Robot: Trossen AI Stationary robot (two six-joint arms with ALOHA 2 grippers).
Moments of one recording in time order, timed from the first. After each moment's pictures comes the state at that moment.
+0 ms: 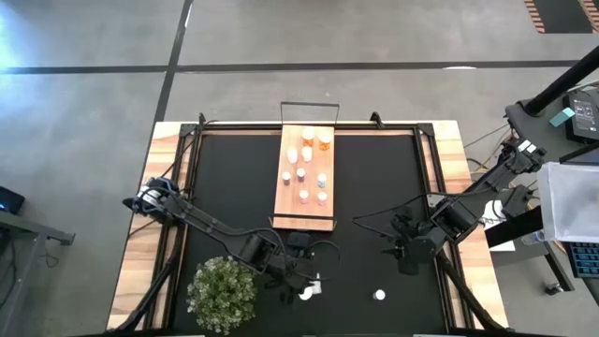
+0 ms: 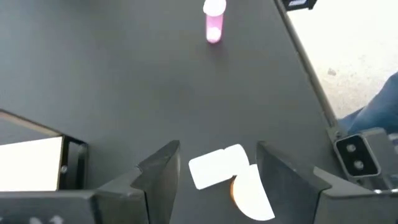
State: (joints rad) left arm -0.47 1.87 1.57 -0.49 -0.19 -0.20; right arm 0.68 1.09 0.86 -0.80 0.31 0.63
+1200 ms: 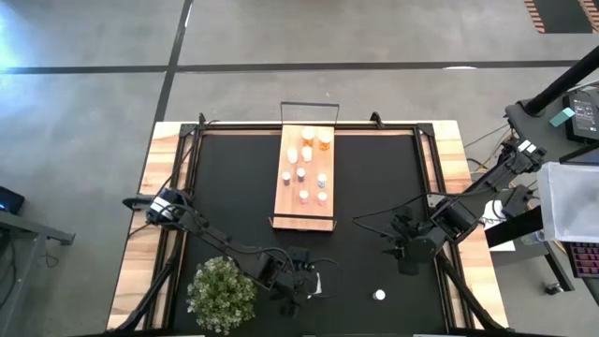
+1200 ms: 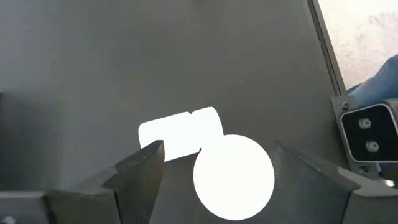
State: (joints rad) left arm -0.52 2.00 1.55 -0.46 -0.15 -0.36; right arm 0.68 1.09 0.86 -0.79 0.31 0.63
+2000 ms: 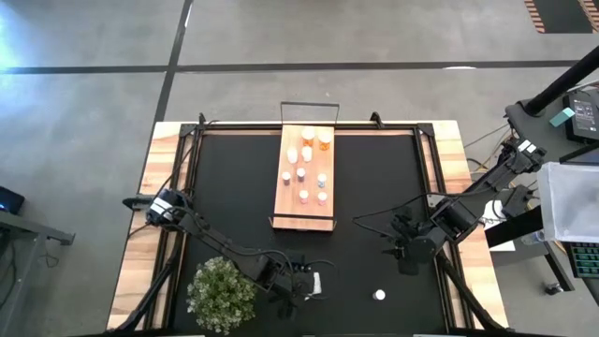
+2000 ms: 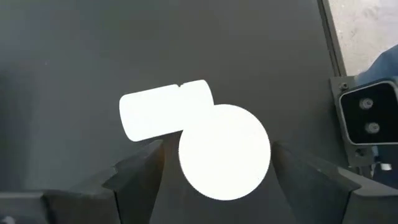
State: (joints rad) left arm -0.53 2.01 1.50 -0.45 -0.12 -0.41; right arm 0.68 1.09 0.86 -0.79 0.31 0.63
